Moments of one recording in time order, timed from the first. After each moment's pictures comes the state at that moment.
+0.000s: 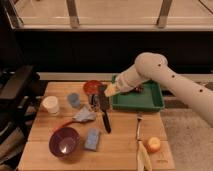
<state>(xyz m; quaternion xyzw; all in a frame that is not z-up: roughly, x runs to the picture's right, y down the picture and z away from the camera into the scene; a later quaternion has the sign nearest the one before) 0.010 0.007 0.692 -0.35 -0.14 0.54 0.76</state>
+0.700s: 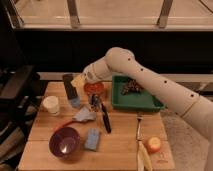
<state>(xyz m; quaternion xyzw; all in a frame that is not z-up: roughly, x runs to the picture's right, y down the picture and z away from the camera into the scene) -0.124 -0.039 0.680 -0.35 -0.30 0.43 0.77</state>
